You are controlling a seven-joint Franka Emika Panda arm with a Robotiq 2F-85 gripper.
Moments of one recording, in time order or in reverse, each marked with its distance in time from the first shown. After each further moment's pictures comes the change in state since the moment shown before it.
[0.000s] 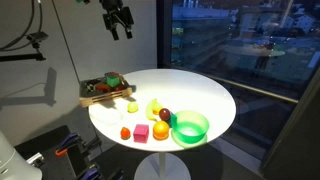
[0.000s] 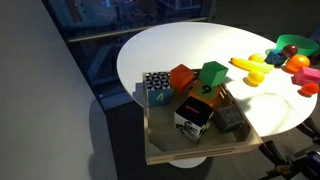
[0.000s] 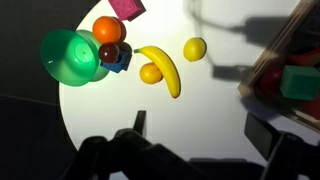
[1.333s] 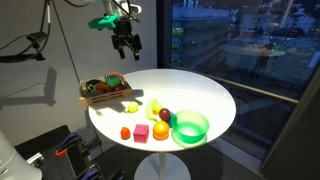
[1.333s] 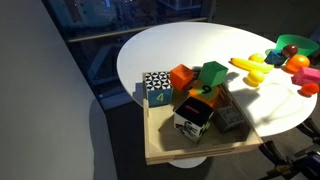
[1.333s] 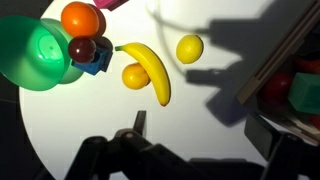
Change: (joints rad) arm 0.012 0.078 -0.063 -0.147 0.072 0.233 -0.113
